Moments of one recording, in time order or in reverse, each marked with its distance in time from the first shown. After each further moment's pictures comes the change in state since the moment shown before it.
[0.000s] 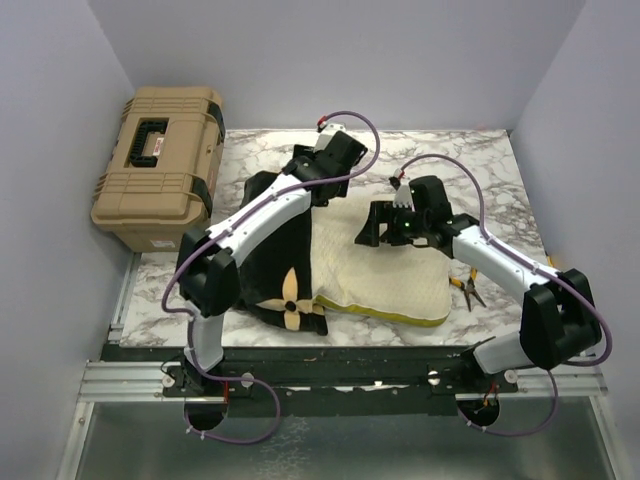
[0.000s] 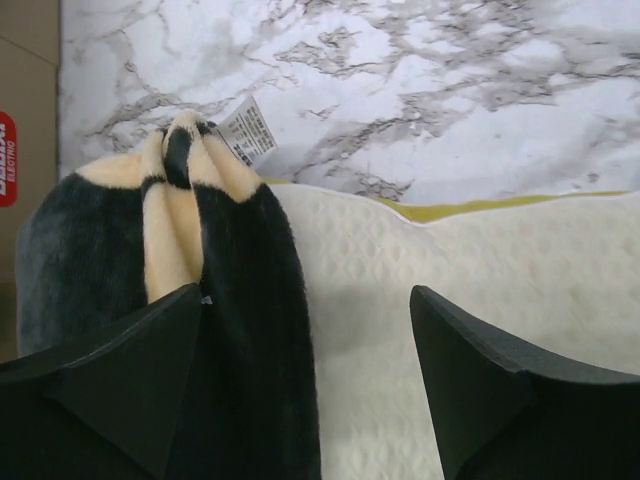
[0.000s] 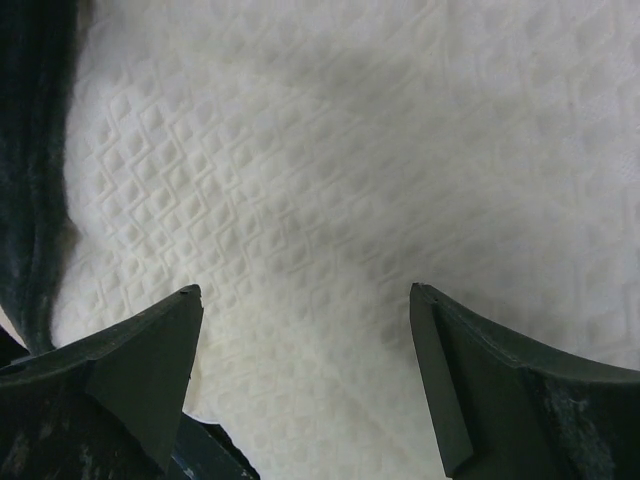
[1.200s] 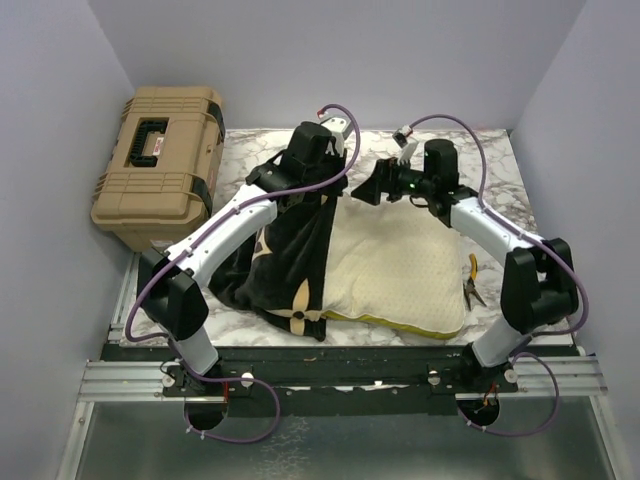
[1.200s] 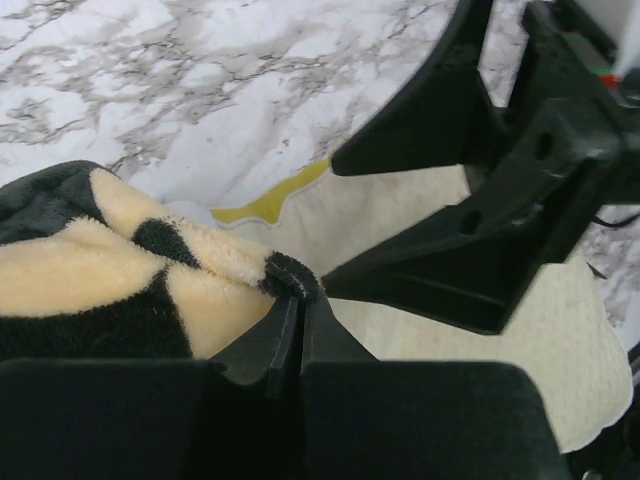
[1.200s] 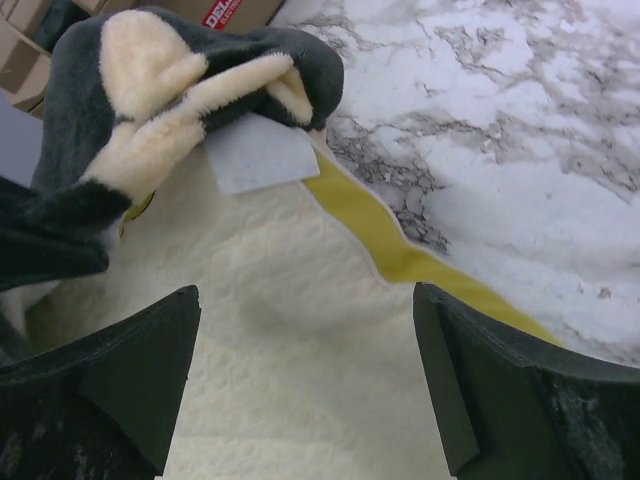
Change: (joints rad) left arm 0.060 -0.200 -0.187 0.278 0.669 0.121; right arm -0.146 0.196 0.207 0.298 -0.270 -0.082
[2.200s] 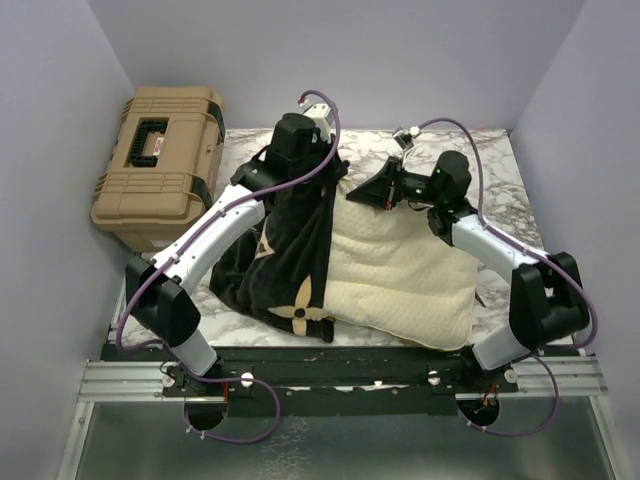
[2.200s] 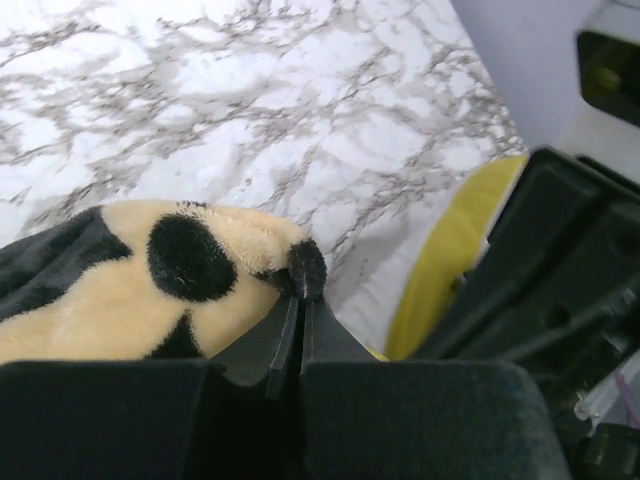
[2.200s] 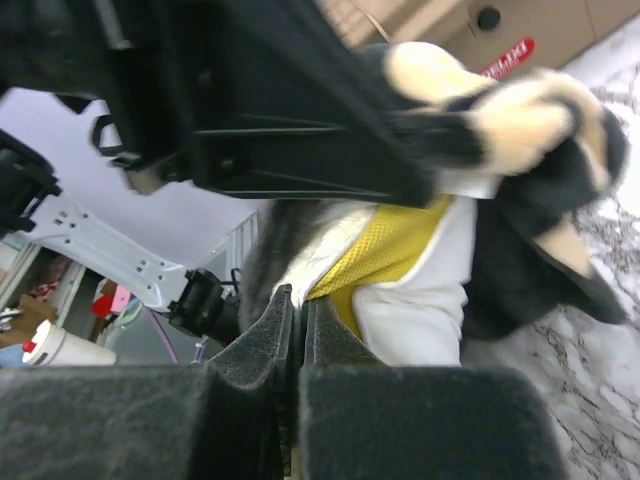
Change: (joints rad) left arm 0.048 -0.088 -0.063 0.084 0.065 -0.131; right arm 0.047 -0.029 -0.153 0.602 -0.373 0.430
